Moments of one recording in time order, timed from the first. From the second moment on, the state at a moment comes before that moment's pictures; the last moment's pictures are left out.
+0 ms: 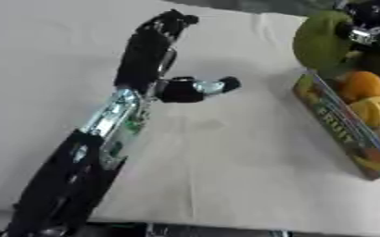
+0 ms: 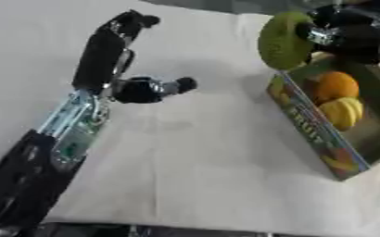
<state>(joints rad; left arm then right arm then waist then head) -0.78 0.15 -0.47 -1.46 -0.94 0.17 0.25 -0.55 -0.77 -0.04 -1.41 -0.44 0.21 0.66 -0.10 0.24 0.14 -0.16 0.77</state>
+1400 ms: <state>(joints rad) -0.43 0.65 -0.22 -1.98 -0.64 0.47 0.10 -0.22 -0.84 -0.32 -1.38 -0.31 0.02 0.24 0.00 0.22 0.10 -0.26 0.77</state>
